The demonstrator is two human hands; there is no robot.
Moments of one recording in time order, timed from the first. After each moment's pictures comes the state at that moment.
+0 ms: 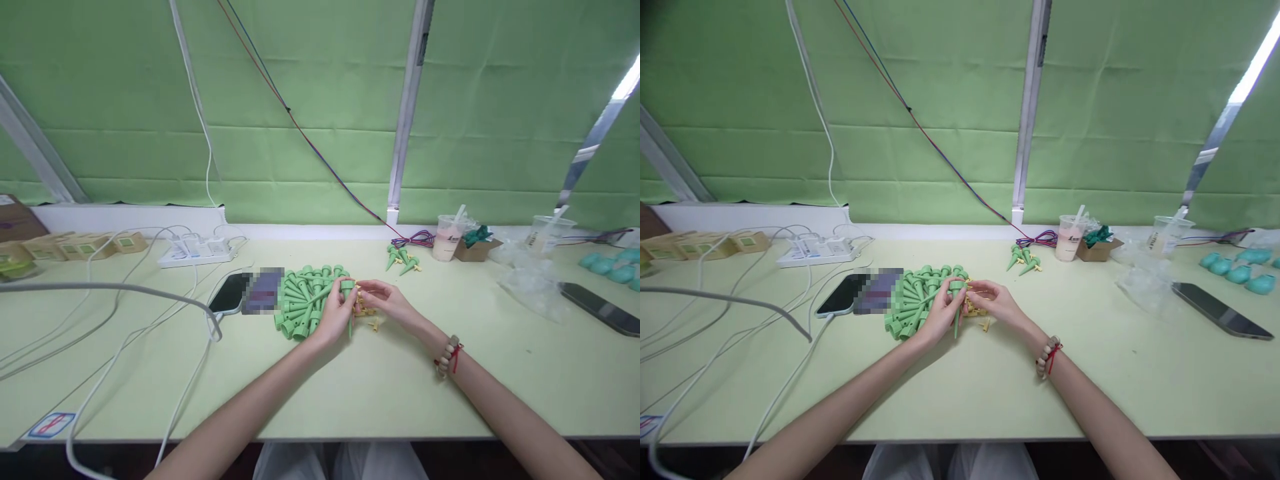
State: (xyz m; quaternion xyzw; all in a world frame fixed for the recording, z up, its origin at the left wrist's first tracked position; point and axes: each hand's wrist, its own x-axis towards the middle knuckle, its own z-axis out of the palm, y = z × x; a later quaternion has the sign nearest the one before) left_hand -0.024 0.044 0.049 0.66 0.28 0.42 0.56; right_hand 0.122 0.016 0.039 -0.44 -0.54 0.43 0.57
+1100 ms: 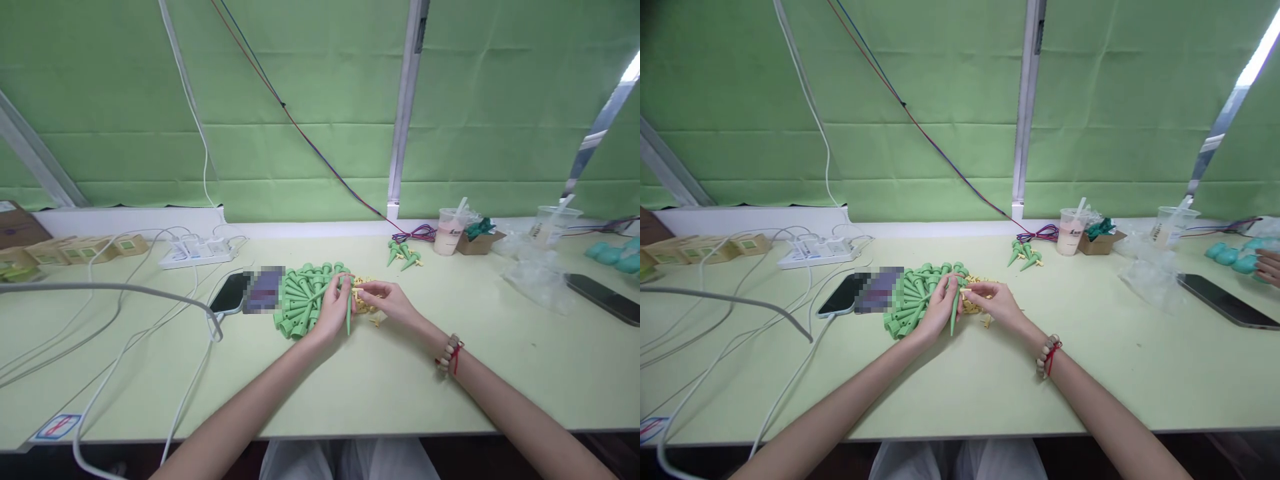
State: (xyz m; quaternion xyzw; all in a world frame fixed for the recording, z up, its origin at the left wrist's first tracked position) left_hand -0.025 0.046 0.050 0.64 0.29 0.44 0.56; right_hand 0.115 0.015 0.036 -0.50 -0.56 0.36 0.55
